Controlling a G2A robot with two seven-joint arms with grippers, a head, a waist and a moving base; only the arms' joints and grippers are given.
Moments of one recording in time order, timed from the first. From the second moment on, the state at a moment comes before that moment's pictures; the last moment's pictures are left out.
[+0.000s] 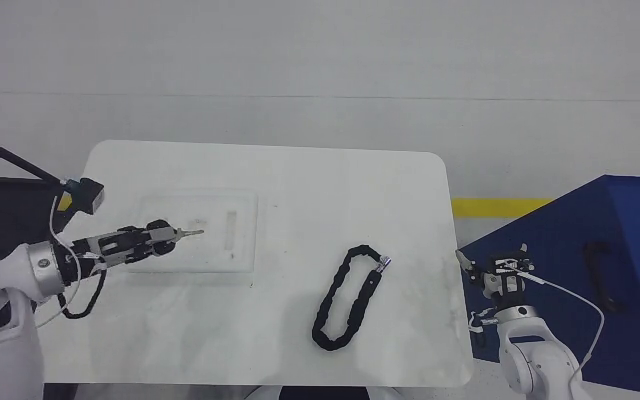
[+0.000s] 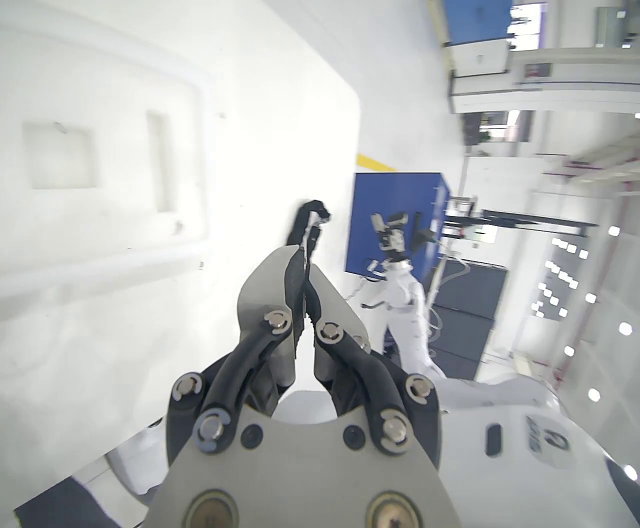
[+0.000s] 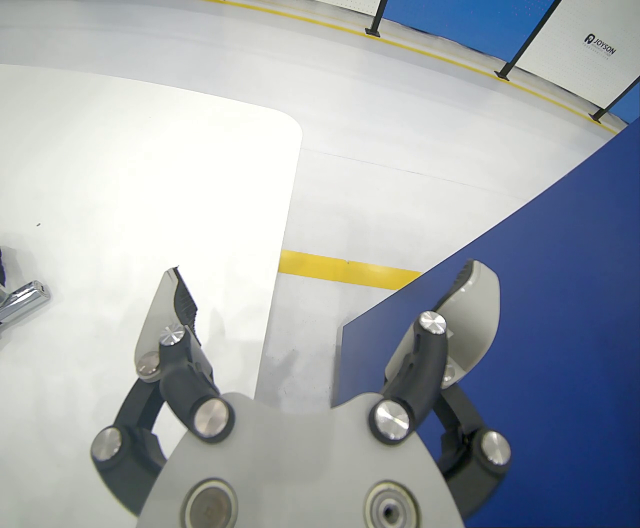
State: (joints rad) left arm 1.38 -1.07 -2.15 -1.94 -0.10 0.23 -1.54; right arm -1.73 -1.15 1.60 -1.80 -1.33 0.00 0.00
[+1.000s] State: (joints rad) left arm 1.47 -1.04 -2.21 -1.82 -0.41 0.11 -1.54; right arm -1.73 -1.15 1.60 -1.80 -1.33 0.00 0.00
